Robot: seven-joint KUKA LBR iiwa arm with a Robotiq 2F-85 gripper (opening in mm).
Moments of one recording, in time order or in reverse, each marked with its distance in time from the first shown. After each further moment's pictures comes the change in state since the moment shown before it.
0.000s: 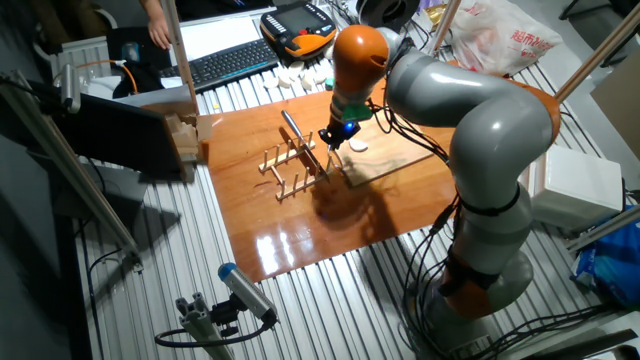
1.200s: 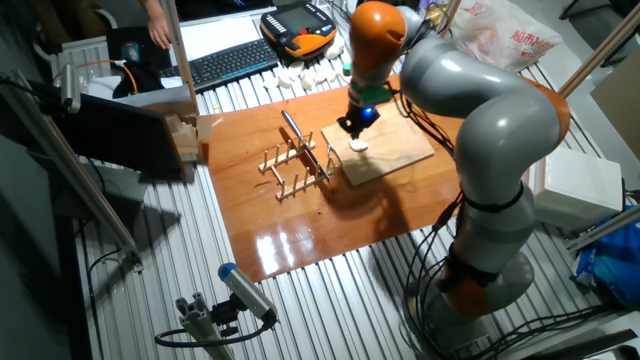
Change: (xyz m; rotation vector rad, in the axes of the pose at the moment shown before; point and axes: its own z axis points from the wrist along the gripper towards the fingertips) arm 0.006 -0.046 -0.040 0.073 0.071 0.034
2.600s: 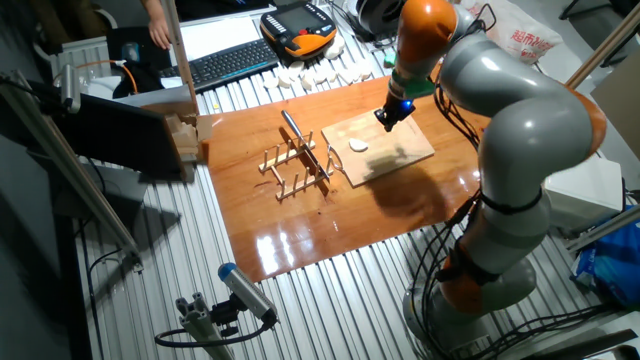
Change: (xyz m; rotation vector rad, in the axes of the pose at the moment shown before) arm 0.013 -0.109 -0.018 -0.020 -0.061 -0.030
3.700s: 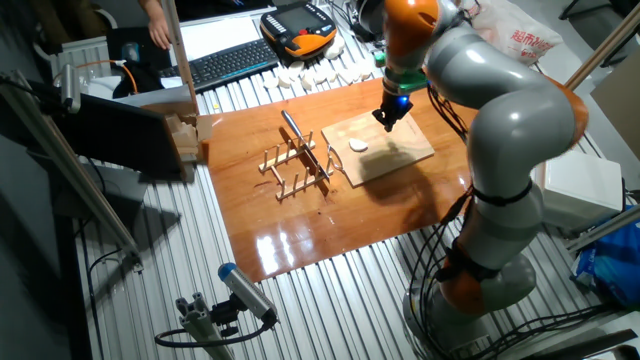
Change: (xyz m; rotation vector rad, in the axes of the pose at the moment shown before) arm 0.000 0.000 0.000 -0.004 0.121 -0.039
